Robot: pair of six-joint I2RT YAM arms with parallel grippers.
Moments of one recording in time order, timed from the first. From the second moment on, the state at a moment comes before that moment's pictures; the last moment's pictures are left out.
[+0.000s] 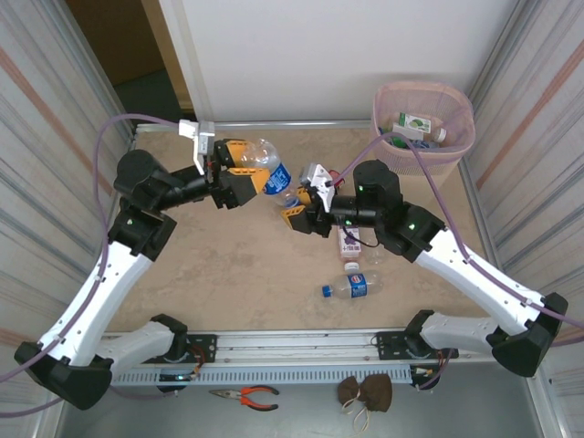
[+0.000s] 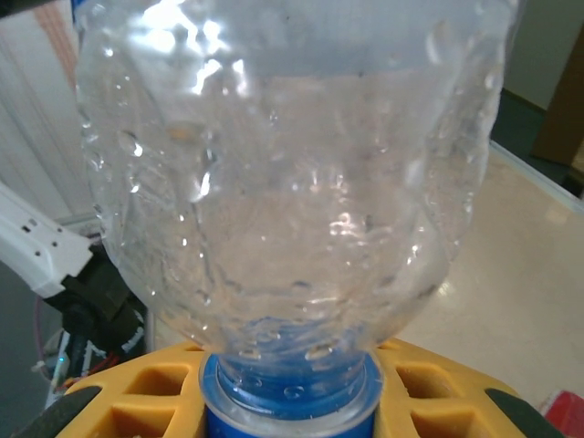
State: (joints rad) left arm -0.46 1.02 1.18 0.11 0.83 -0.50; right arm 0.81 1.14 1.18 -0.31 -0.46 -0.06
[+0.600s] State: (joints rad) left arm -0.46 0.93 1.16 0.00 0.68 -0.44; right arm 0.25 1.14 1.42 -0.67 -0.33 0.18
